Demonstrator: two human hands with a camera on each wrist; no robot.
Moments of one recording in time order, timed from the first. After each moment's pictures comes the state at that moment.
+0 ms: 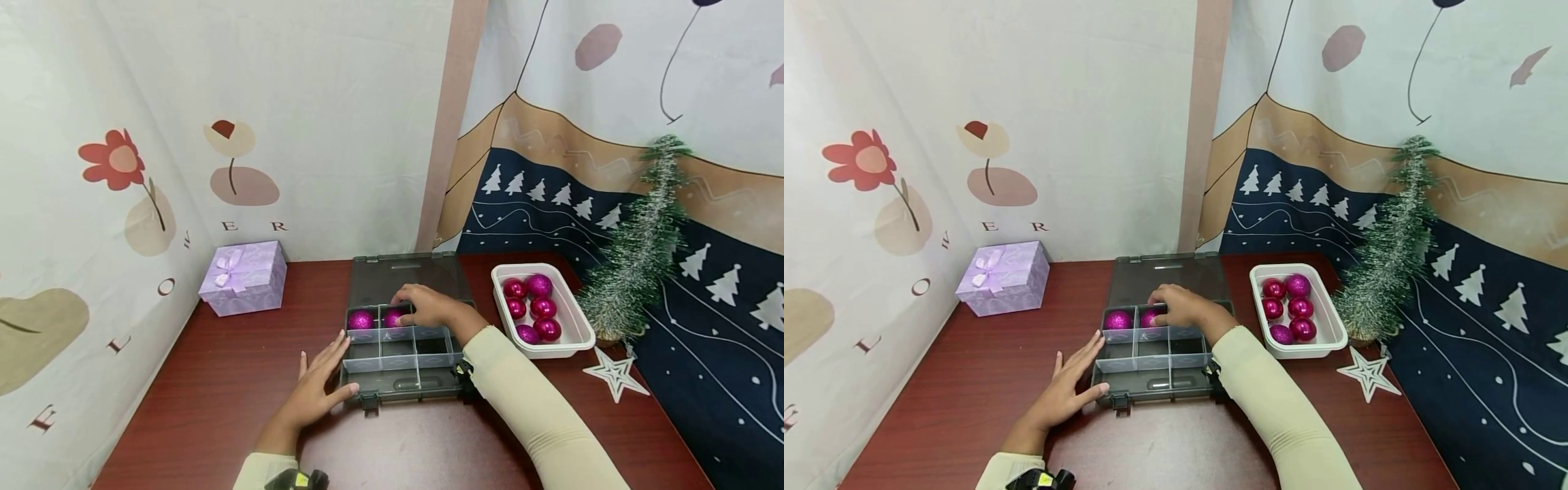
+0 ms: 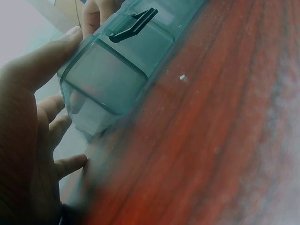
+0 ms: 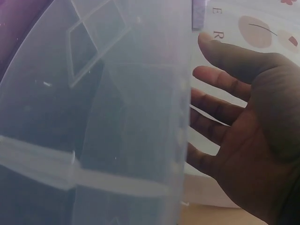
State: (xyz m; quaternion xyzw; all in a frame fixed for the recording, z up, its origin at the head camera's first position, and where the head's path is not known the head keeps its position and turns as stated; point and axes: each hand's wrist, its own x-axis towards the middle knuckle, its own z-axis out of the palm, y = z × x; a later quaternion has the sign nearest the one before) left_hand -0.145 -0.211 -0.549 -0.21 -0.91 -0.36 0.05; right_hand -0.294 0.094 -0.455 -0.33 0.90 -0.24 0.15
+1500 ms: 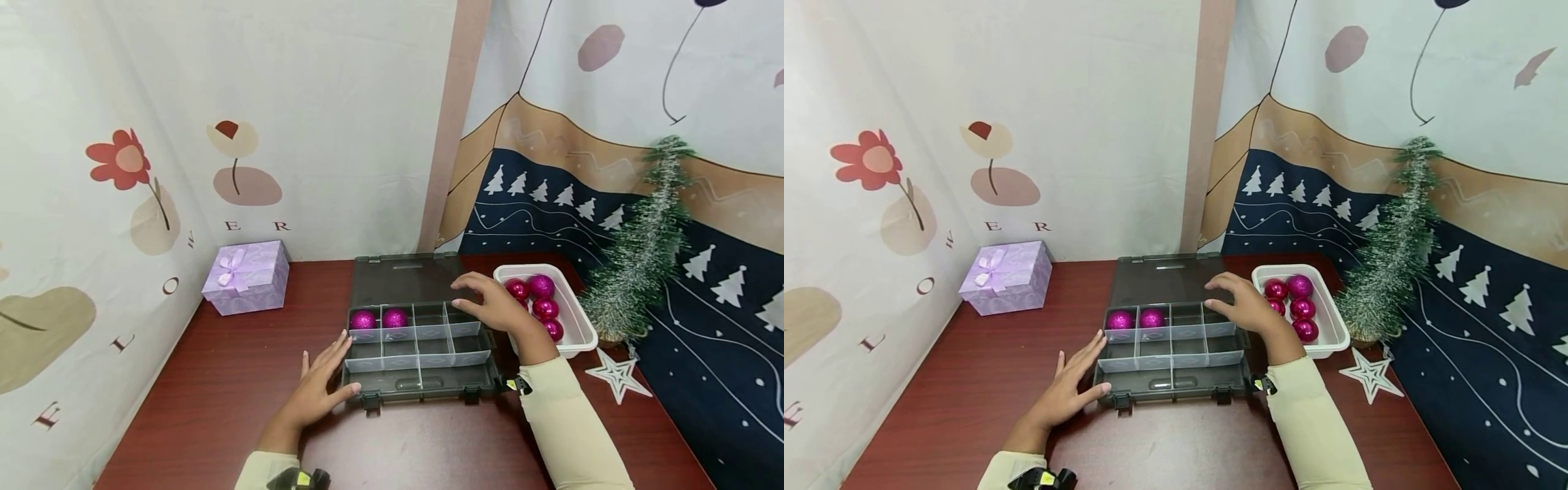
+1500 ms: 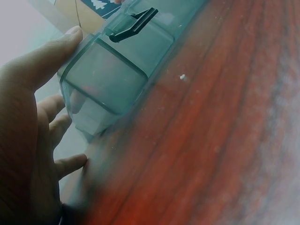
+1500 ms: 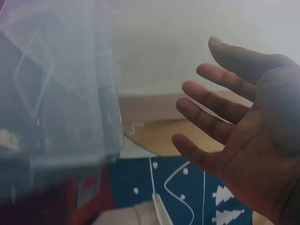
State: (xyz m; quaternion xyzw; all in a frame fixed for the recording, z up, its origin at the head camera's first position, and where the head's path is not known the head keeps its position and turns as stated) left_hand -0.144 -0.211 -0.548 -0.20 -0.91 -0.36 0.05; right_hand -0.252 0.203 -0.434 -0.25 0.89 -0.38 -0.01
